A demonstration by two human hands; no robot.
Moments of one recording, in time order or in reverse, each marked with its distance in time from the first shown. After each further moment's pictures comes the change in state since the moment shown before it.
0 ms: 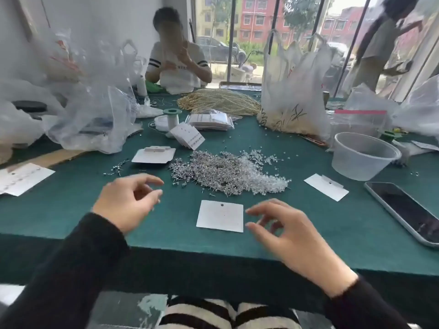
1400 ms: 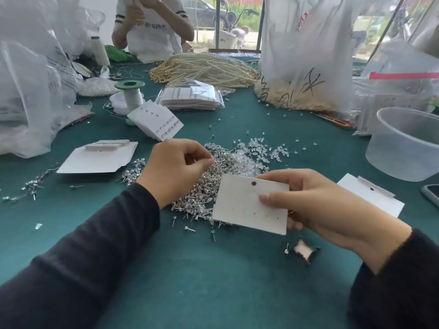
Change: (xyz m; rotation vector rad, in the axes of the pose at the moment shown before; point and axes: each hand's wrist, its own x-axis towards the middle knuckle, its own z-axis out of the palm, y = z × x) left_hand 0.151 0.020 0.121 0.039 -0.064 0.316; right_hand 0.122 0.070 -0.023 0.584 -0.284 0.458
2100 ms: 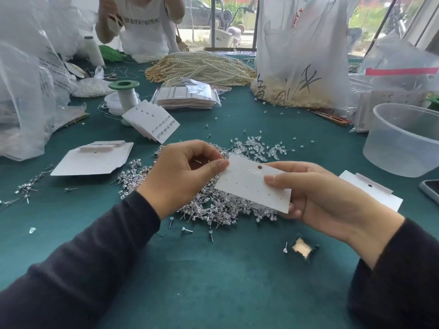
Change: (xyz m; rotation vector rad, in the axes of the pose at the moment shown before) left_hand -0.013 0.019 0.004 -0.415 -0.120 -0.016; right_hand 0.008 0.002 -0.009 0.320 0.017 0.044
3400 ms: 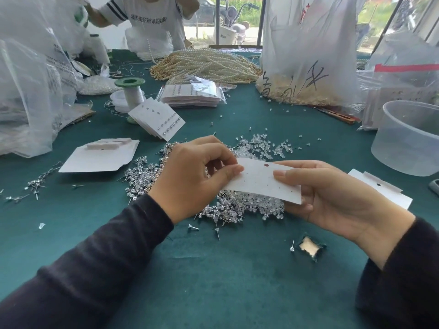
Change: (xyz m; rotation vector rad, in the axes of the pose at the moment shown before) left_hand -0.006 0.007 0.003 0.306 0.027 0.337; right_hand 0.002 0.000 -0.002 0.098 -0.030 0.012
